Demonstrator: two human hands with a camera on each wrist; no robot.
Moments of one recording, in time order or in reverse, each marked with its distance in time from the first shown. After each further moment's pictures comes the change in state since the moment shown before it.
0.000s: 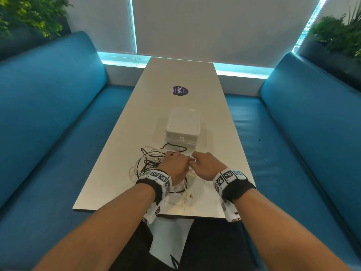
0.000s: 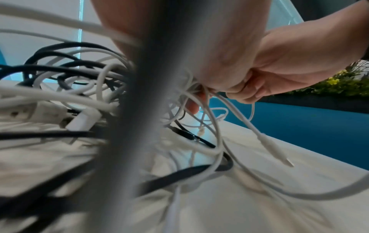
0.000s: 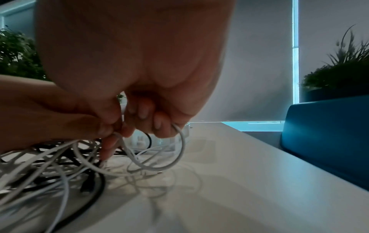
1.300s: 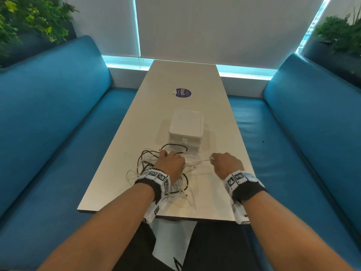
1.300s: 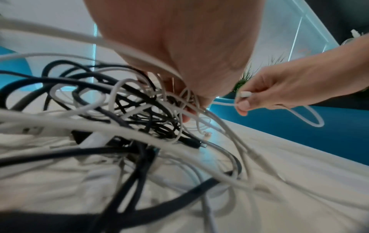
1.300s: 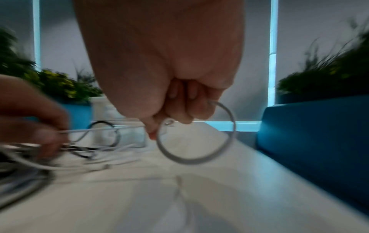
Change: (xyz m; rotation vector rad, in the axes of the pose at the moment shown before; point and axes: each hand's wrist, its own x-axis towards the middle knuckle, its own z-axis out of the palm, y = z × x) left_hand -0.005 -0.018 -0.004 0.129 -0.031 -0.072; right_hand -0.006 0.035 -0.010 -0.329 0.089 0.251
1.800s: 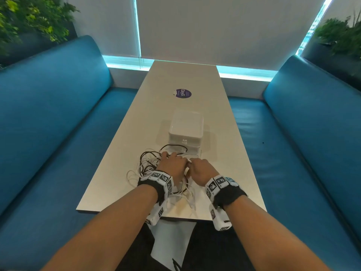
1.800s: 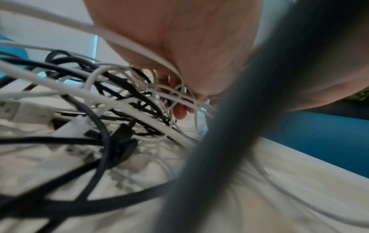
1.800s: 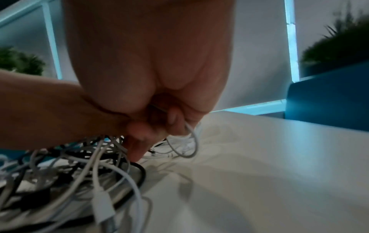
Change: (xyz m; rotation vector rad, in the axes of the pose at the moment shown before) left_hand 0.000 0.016 -0.011 0.018 -0.061 -0.021; right_hand 0.004 -0.059 0.024 0.264 -0.113 -0.204
